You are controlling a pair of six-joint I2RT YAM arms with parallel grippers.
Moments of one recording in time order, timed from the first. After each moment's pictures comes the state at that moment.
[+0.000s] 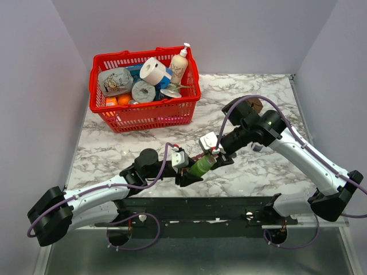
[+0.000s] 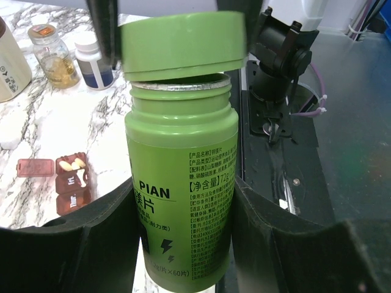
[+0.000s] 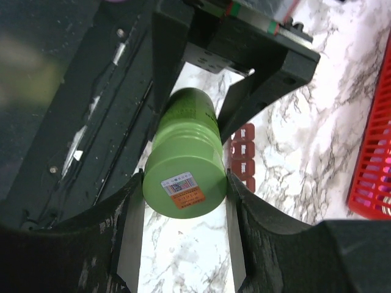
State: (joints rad) left arm -0.92 0.99 0.39 0.54 0.58 -0.04; right arm 0.78 1.33 1.48 -1.20 -0.78 -1.10
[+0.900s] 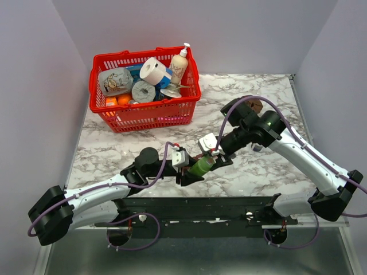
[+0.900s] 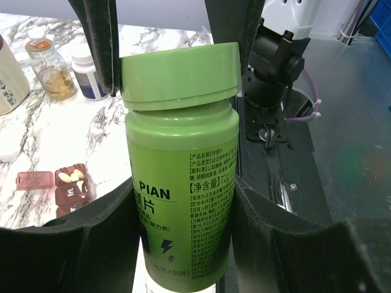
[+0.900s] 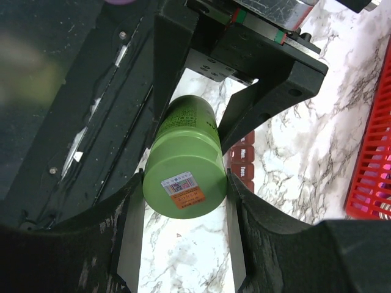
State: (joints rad) left arm -0.92 1.00 0.41 0.56 0.60 -0.04; right arm 0.80 1.33 1.49 -1.20 -0.77 -1.09
